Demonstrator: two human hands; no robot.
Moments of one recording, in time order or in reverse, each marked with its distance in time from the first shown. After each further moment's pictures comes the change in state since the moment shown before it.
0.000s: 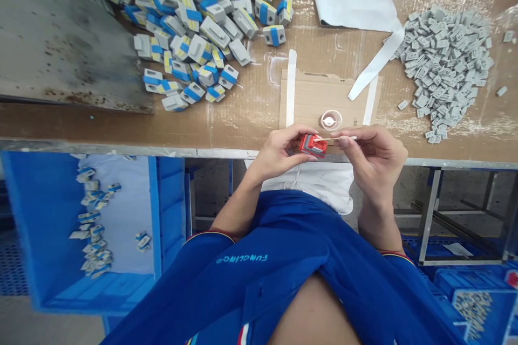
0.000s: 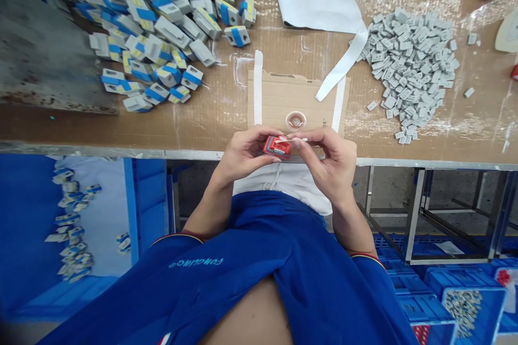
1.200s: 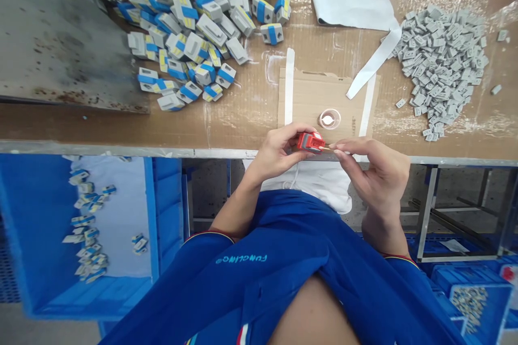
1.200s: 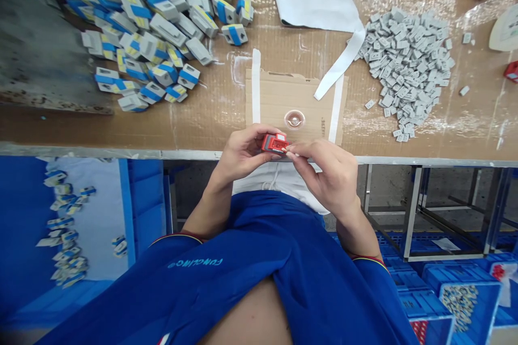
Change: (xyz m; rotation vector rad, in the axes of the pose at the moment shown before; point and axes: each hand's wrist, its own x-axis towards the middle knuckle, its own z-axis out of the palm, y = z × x) left_hand -0.001 0.003 0.004 -0.030 0.021 -0.010; right_hand -0.004 -0.024 -0.013 -0.291 -0.147 -0.202
